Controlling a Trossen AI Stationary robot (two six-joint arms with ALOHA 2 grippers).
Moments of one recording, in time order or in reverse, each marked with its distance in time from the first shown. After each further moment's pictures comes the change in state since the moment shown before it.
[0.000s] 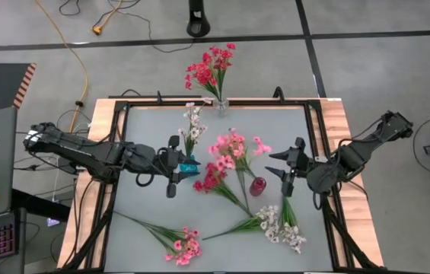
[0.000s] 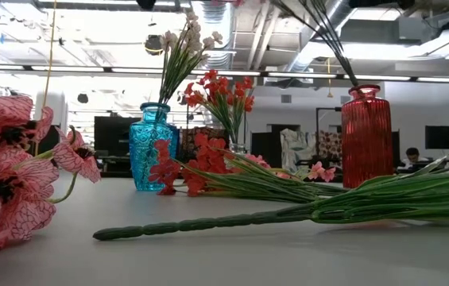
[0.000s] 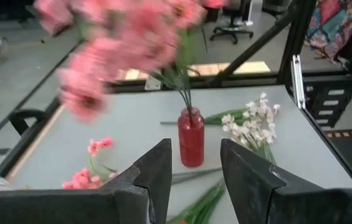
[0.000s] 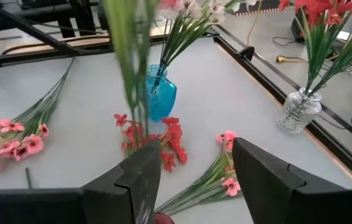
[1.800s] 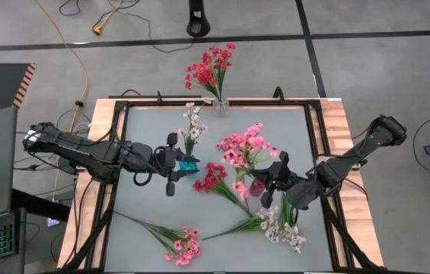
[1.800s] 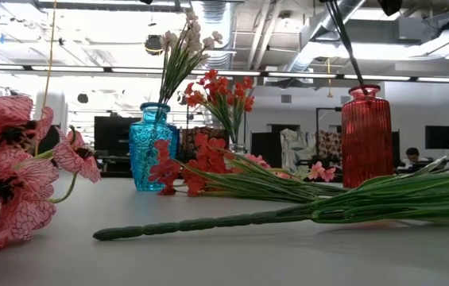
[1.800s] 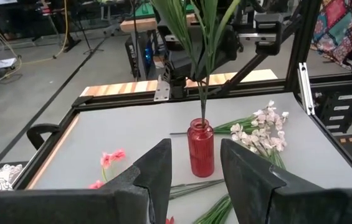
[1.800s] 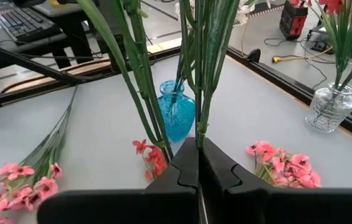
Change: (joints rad) left arm 0.000 -0.024 0.000 0.023 -0.026 0.058; right arm 0.008 0.238 -0.002 0.287 0.088 0.106
